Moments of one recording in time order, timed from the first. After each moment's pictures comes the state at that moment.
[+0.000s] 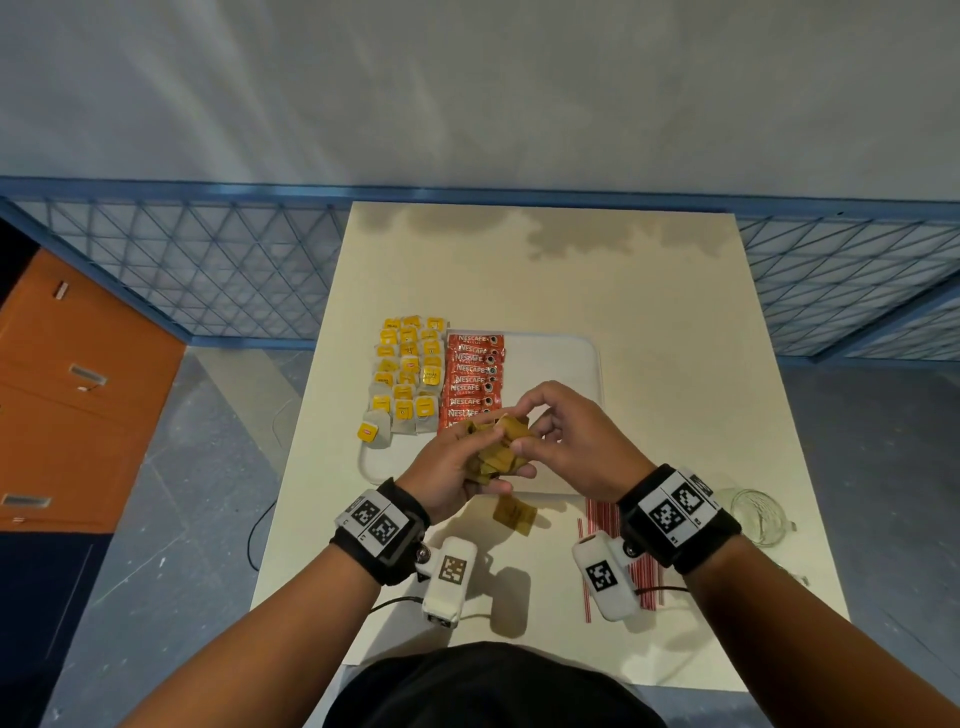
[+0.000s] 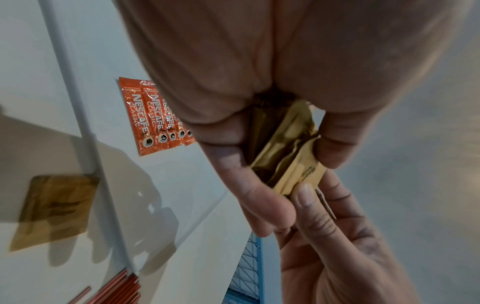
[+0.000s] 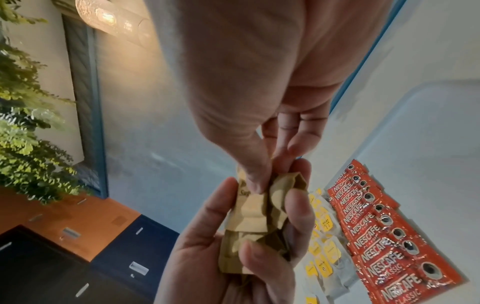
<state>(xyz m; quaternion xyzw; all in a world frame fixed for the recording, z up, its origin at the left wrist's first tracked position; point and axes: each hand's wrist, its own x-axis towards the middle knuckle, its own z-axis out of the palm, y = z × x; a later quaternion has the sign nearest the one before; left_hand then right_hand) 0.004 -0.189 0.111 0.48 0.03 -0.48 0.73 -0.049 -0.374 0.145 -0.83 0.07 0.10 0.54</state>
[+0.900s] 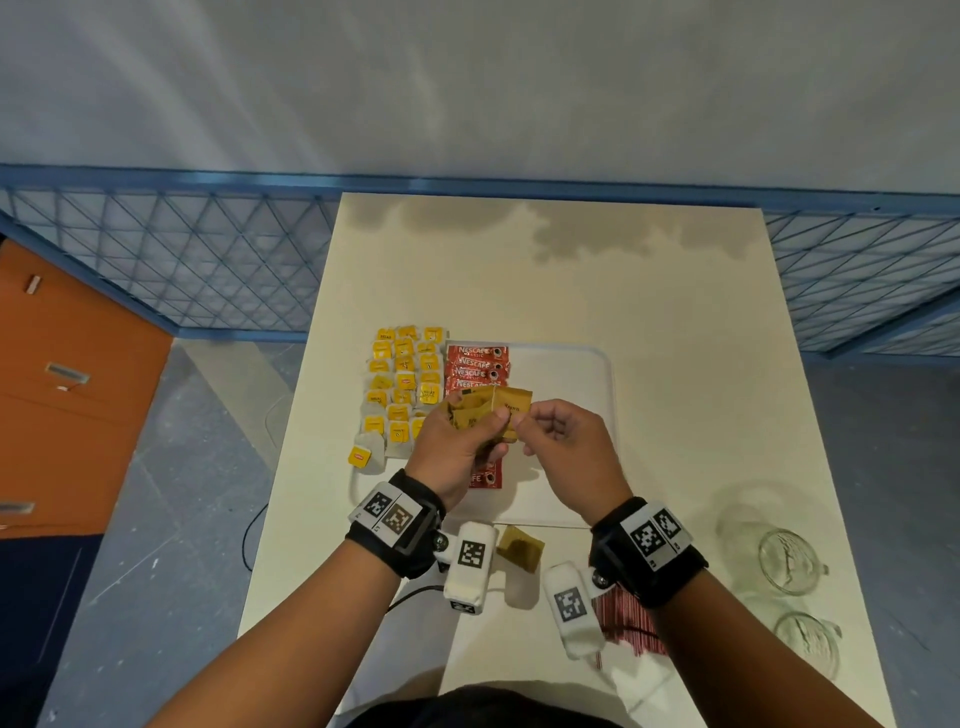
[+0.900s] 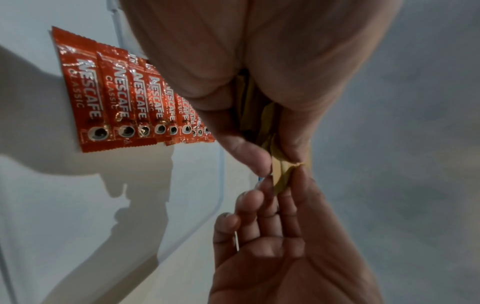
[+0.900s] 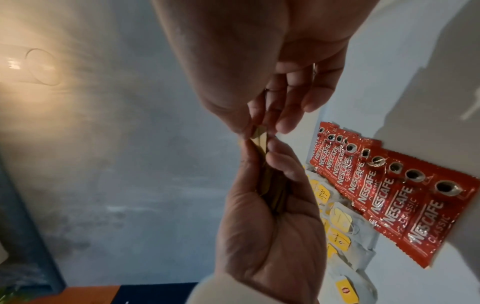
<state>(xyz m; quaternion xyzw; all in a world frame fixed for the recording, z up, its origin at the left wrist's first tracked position) 0.061 -0.220 0.082 0.54 0.11 -0.33 0.77 -0.005 -0.362 0.103 -0.73 0.25 0.00 0.63</state>
